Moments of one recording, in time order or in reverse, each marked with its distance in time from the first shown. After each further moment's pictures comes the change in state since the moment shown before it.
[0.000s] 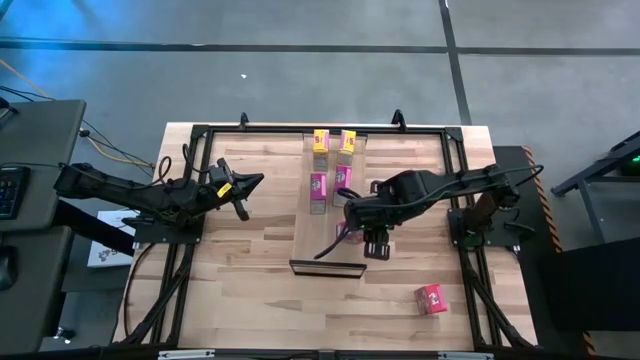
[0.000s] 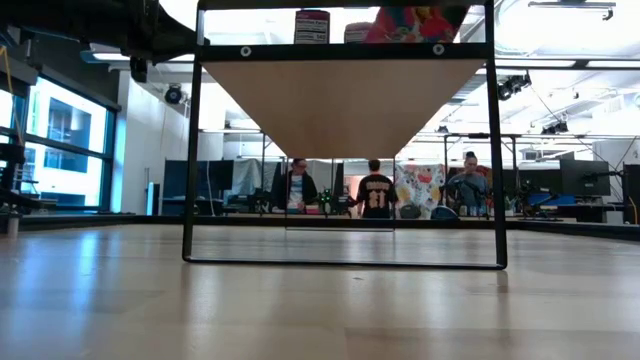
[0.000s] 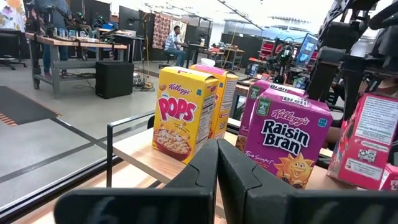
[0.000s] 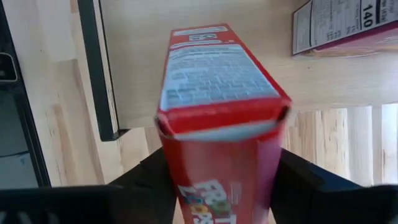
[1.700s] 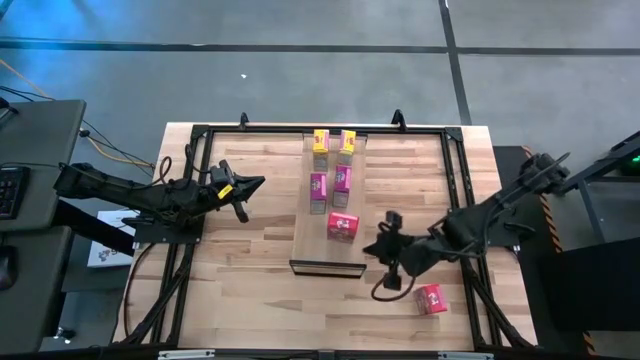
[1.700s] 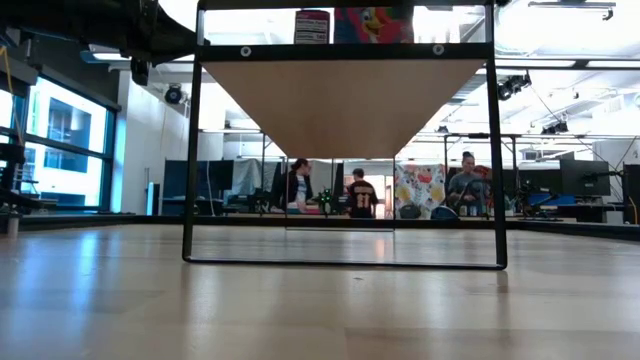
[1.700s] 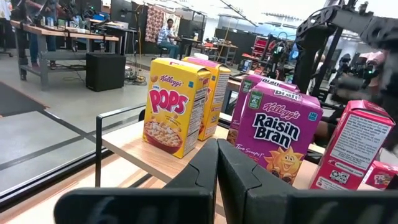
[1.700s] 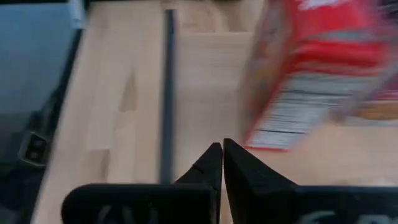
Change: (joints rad) left arm -0.002 0.000 0.000 -0.023 0.034 -0.043; right arm 0.325 -0.441 -0.853 0.986 0.415 0.068
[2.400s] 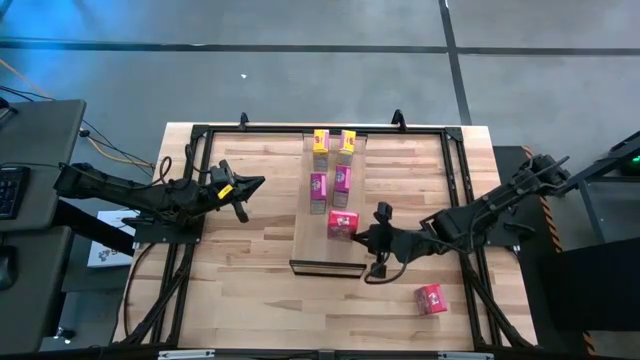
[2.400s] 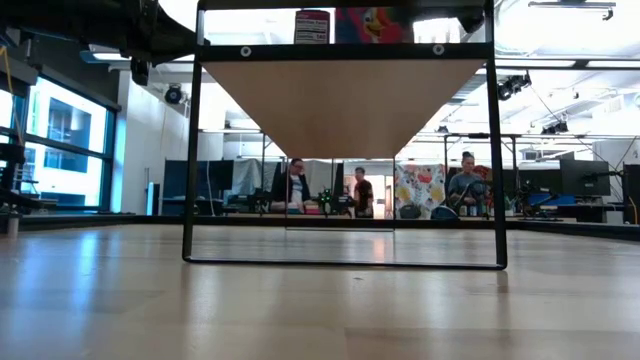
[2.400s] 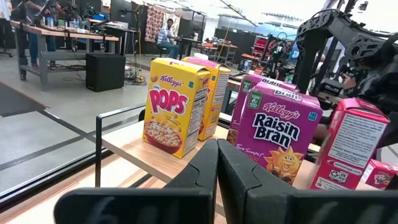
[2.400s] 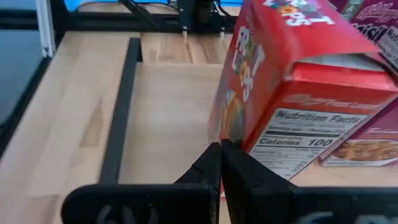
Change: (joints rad) left arm 0.000 0.000 0.000 0.000 0.000 0.001; right arm -0.096 0.004 -0.164 0.335 0.072 -0.180
